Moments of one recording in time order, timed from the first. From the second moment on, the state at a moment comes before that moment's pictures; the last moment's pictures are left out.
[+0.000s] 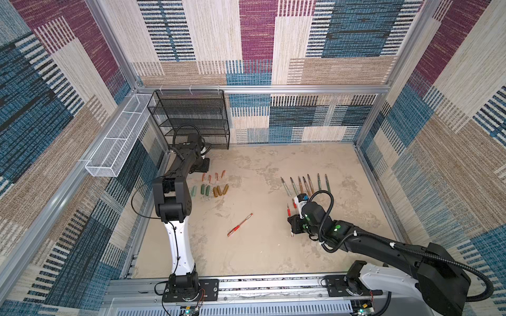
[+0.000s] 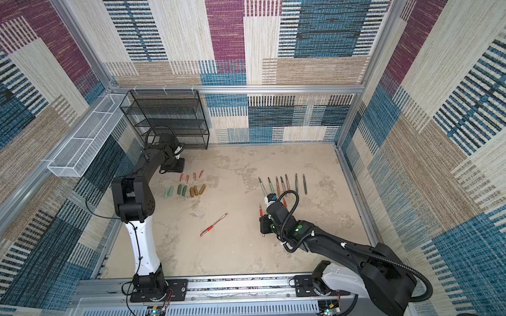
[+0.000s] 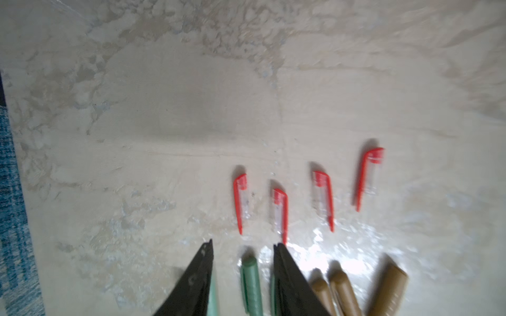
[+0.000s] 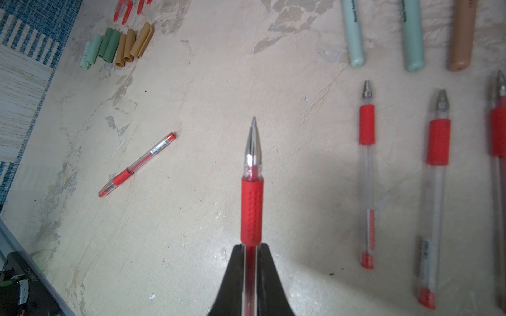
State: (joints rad) left arm 0.02 2.18 1.93 -0.93 -0.04 0.08; right arm 0.76 1.14 0.50 -0.12 0.03 0.60
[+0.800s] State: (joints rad) left arm 0.00 1.19 1.03 -0.65 0.29 0.00; right arm 0.64 1.50 0.77 -0.27 0.00 0.49
